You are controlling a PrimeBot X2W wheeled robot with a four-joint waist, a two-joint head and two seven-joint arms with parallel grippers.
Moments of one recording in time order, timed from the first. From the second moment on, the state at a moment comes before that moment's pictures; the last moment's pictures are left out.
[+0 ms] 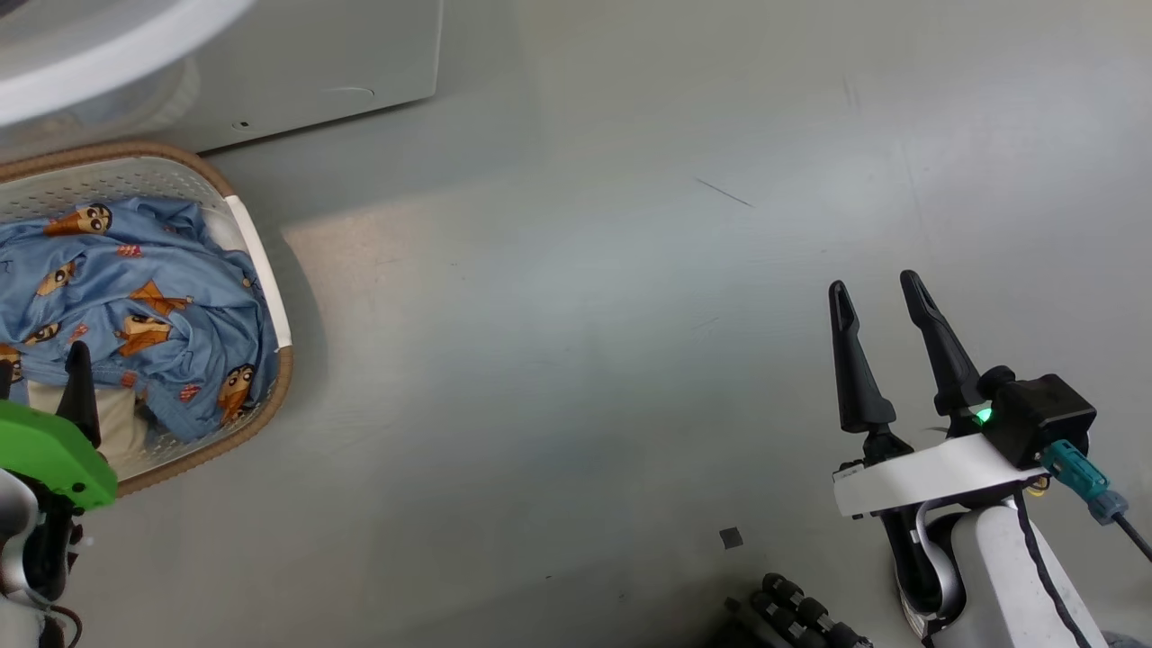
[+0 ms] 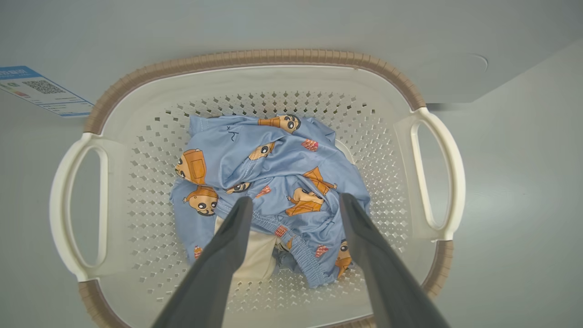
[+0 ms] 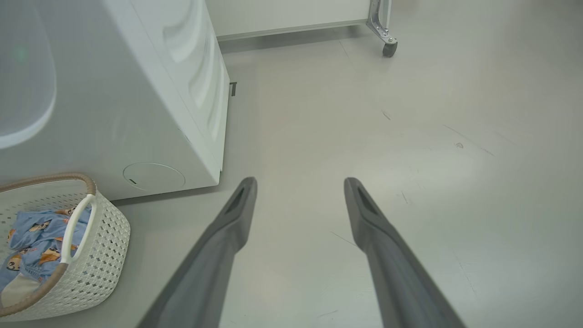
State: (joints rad) left arm -0.26 0.24 0.21 0.36 -0.37 -0.11 0.19; right arm -0.13 -0.04 0.18 0.08 0.26 0.12 -0.26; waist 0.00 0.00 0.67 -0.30
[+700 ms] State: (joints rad) left arm -0.46 0.30 0.18 0.41 -0.43 -0.12 0.30; right arm -0.40 -0.05 0.16 0.25 0.34 0.12 -0.26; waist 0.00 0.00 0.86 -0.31
